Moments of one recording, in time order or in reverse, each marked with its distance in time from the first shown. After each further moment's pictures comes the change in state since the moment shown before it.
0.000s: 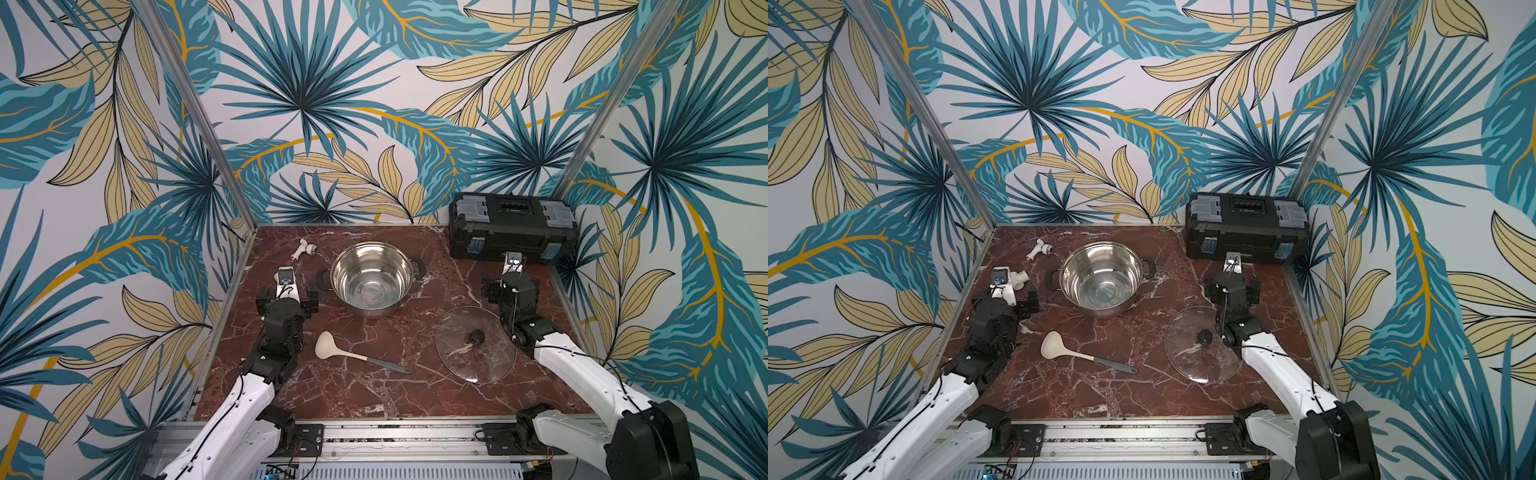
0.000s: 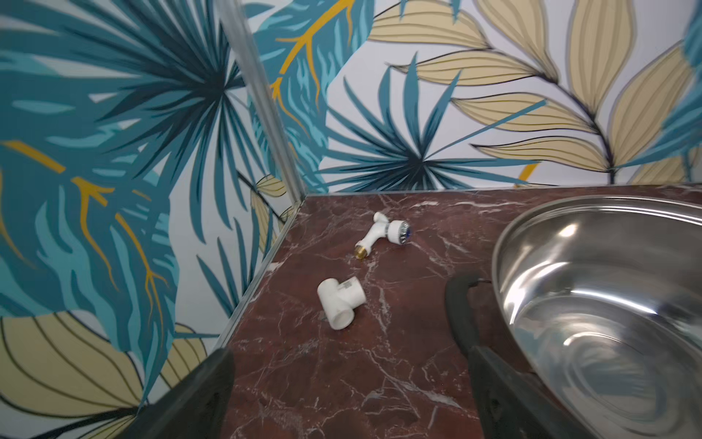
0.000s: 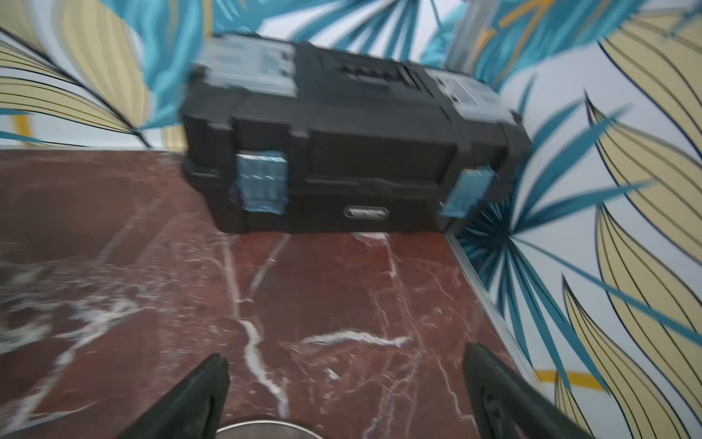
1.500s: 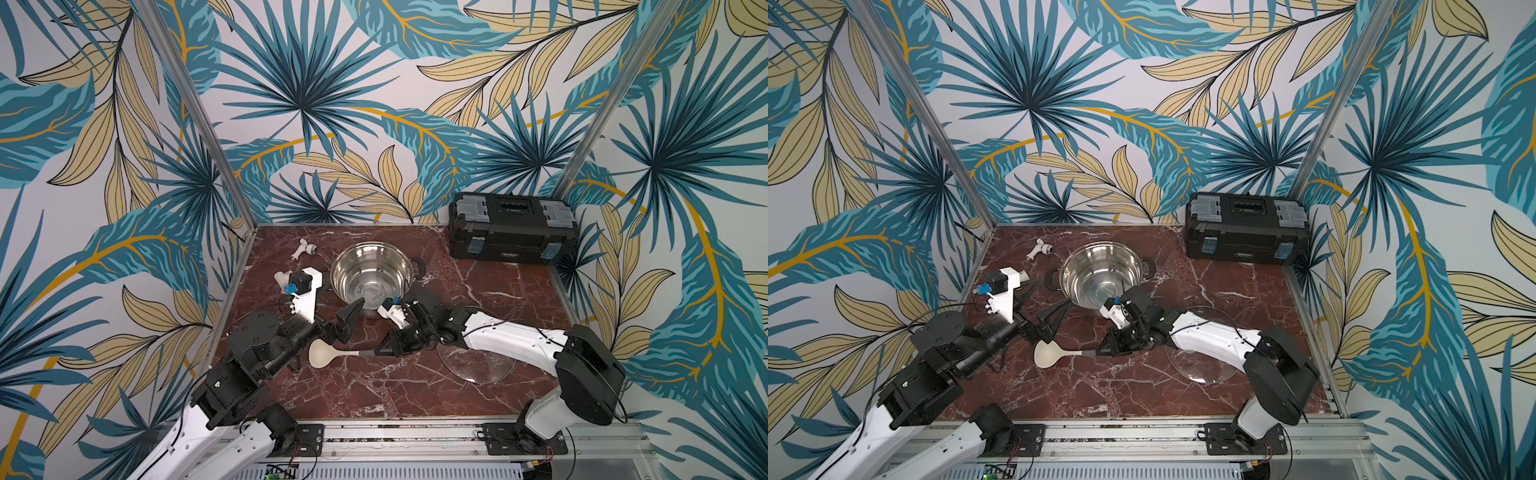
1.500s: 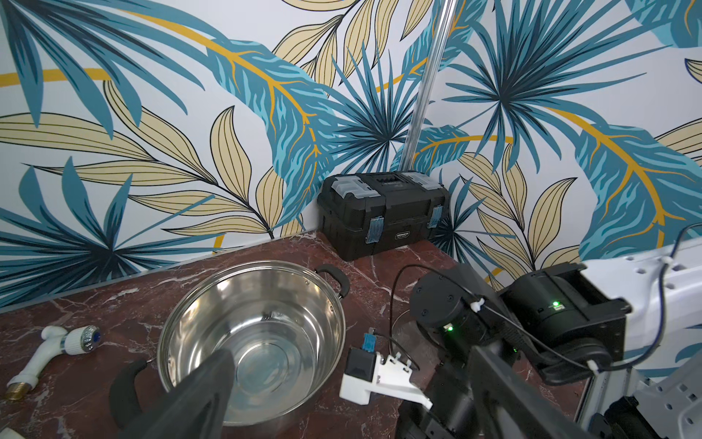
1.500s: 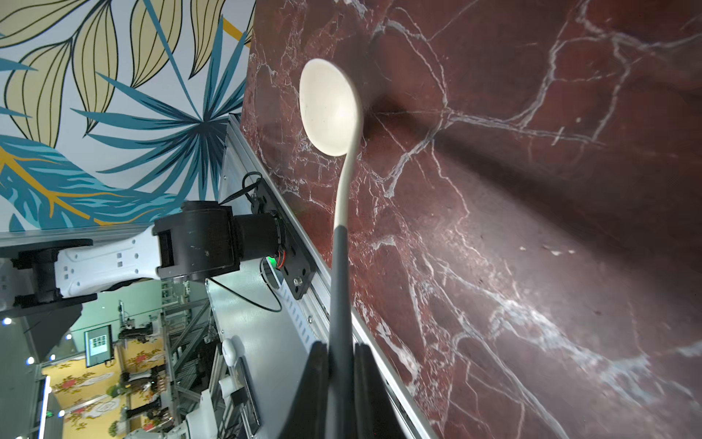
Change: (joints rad) left arm -0.455 -0.288 0.381 -0.449 0.508 -0.212; right arm 0.649 0.474 0.419 -0.348 -1.207 0.632
